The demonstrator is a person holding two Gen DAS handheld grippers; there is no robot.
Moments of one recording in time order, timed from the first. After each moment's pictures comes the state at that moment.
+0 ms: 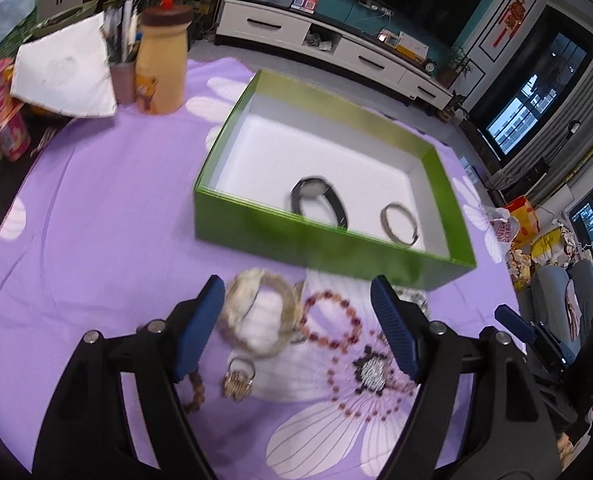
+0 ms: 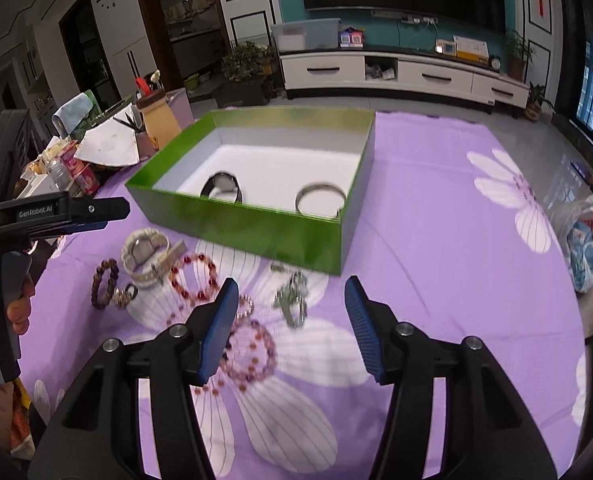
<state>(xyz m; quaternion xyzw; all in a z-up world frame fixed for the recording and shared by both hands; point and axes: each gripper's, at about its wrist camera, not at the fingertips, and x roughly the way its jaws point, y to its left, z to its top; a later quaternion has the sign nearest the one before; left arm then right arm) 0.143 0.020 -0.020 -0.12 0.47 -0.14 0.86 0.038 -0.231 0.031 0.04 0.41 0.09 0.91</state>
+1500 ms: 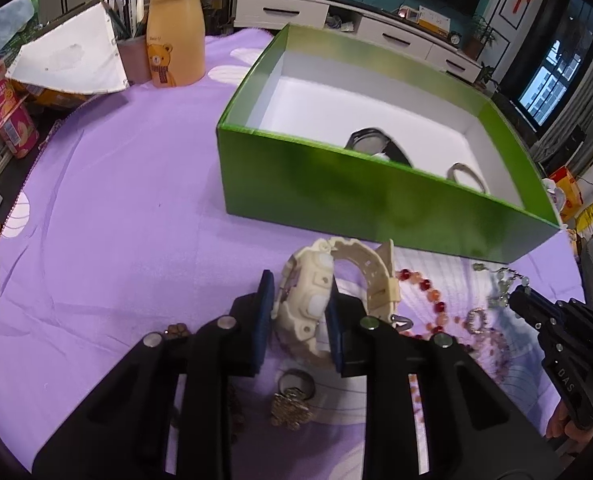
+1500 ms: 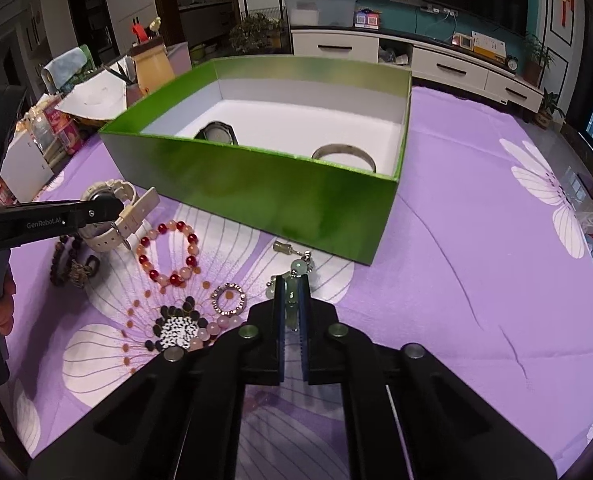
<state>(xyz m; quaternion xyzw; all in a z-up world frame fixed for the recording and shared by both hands) 0.161 0.015 -0.068 -0.04 0.48 -0.09 0.87 0.070 -0.205 -0.021 -0.01 0.44 0.10 0.89</state>
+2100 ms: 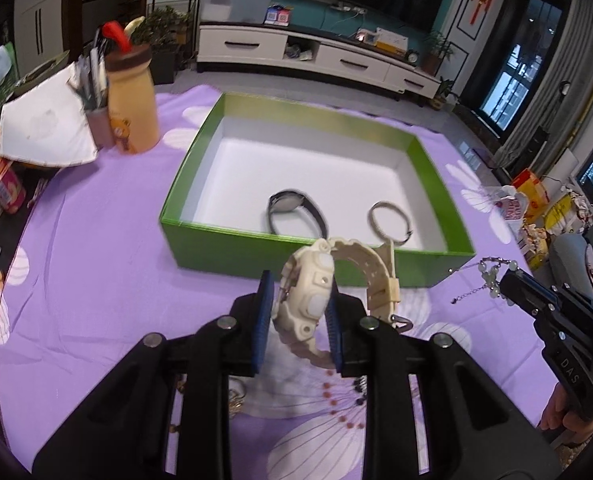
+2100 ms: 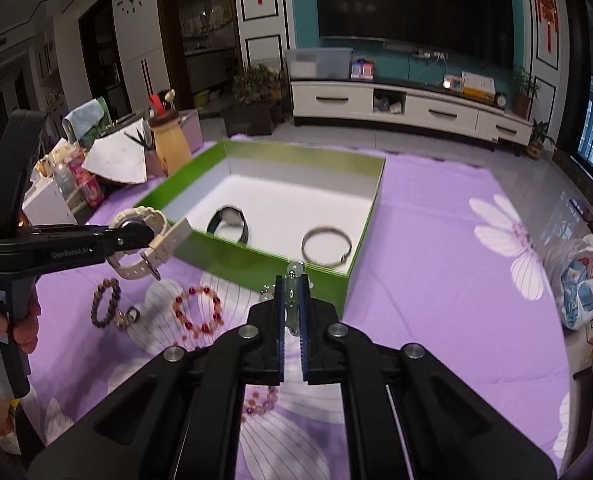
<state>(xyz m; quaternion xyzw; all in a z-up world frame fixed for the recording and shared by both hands) 0.147 -0.015 -0.002 -0.04 0.43 -0.16 0.89 0.045 -0.222 0.059 0.00 0.35 0.10 0.93</state>
